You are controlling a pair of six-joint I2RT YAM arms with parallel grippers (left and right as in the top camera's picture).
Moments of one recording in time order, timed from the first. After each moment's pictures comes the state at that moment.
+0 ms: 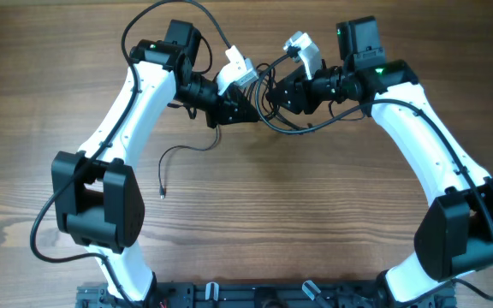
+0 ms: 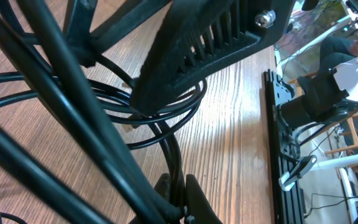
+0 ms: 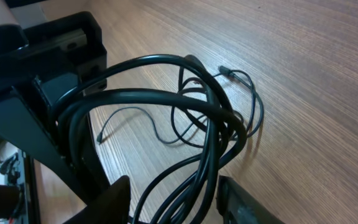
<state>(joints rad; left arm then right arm) -0.26 1.94 1.64 -1.14 0.99 0.84 0.26 1.76 1.43 -0.62 -0.79 -0.24</state>
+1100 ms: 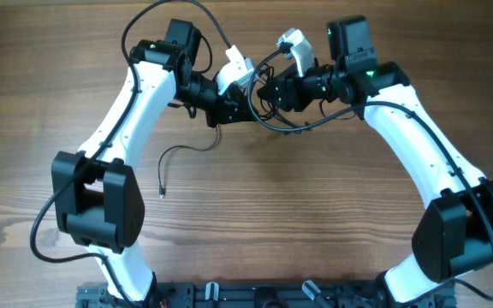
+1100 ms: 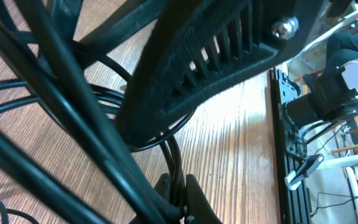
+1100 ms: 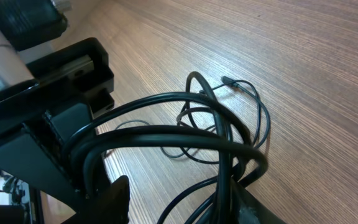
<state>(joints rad) -0.26 1.94 1.64 -1.13 0.97 0.84 0.30 1.76 1.43 -0.55 -0.76 -0.13</state>
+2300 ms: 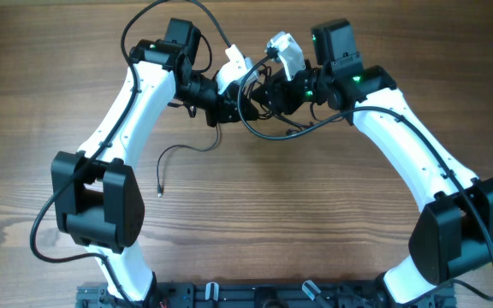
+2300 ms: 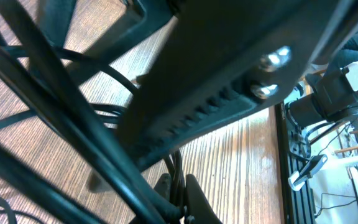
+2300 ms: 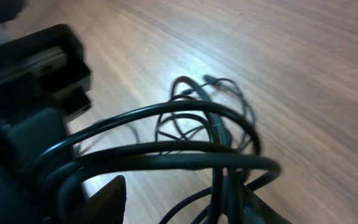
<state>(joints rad) -0.26 1.94 1.64 -1.12 0.97 0.84 0.36 1.76 1.42 -0.52 -0.60 -0.13</state>
